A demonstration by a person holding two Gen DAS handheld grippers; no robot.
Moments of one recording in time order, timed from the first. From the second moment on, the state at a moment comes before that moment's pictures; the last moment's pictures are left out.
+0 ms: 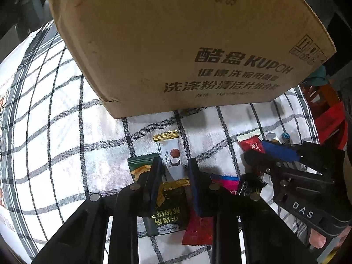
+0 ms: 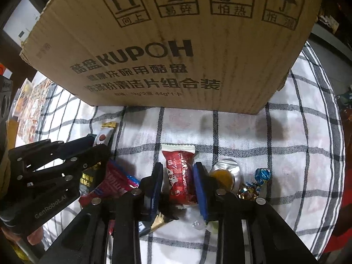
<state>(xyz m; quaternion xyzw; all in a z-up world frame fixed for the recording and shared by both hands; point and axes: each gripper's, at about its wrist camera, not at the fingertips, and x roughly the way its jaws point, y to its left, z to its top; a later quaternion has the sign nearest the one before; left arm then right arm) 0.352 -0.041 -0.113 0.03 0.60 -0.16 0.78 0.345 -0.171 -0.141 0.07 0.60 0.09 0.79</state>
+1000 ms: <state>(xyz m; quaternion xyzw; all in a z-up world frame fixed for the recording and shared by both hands) 0.305 -0.027 -0.042 0.03 0.52 -0.19 0.83 0.304 -0.177 -0.066 0.07 0.52 0.12 0.84</state>
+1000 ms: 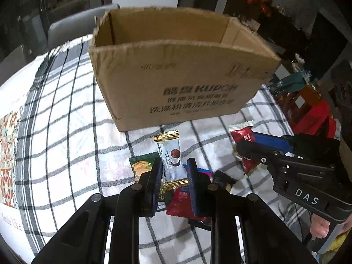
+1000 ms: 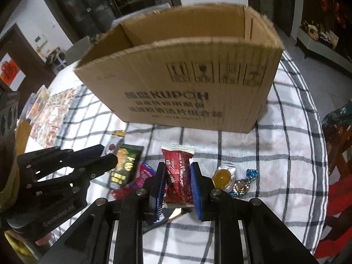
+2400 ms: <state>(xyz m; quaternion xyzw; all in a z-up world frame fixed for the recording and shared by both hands) 0.356 -0.041 0.087 0.04 0.39 -0.19 0.90 0.354 -0.207 0.070 0.08 0.39 0.11 0.91</state>
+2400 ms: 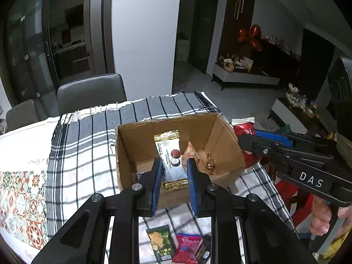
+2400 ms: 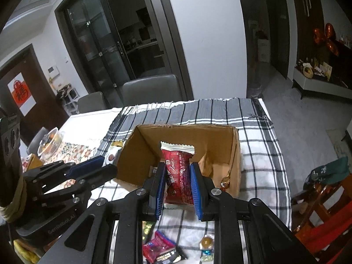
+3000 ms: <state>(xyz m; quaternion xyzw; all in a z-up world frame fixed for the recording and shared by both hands) 0.361 -0.038 0.071 0.05 0.40 -0.17 0.90 0.359 -0.211 0.050 0.06 0.41 0.08 0.91</state>
